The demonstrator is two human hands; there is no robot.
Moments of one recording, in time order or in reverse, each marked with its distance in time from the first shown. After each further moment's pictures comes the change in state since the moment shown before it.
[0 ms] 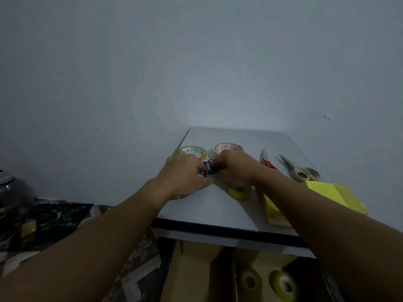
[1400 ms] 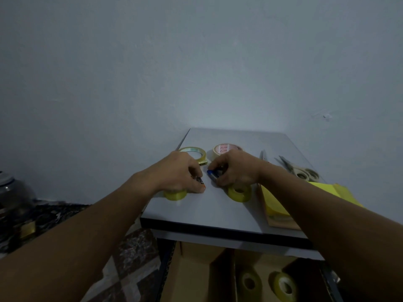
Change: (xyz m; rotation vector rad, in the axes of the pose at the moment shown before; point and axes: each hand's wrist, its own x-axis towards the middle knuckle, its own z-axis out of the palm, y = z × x) left_hand 0.003 -0.015 -0.021 -0.160 -0.156 0.025; right_hand -0.006 0.000 -0.016 0.117 -0.137 -0.040
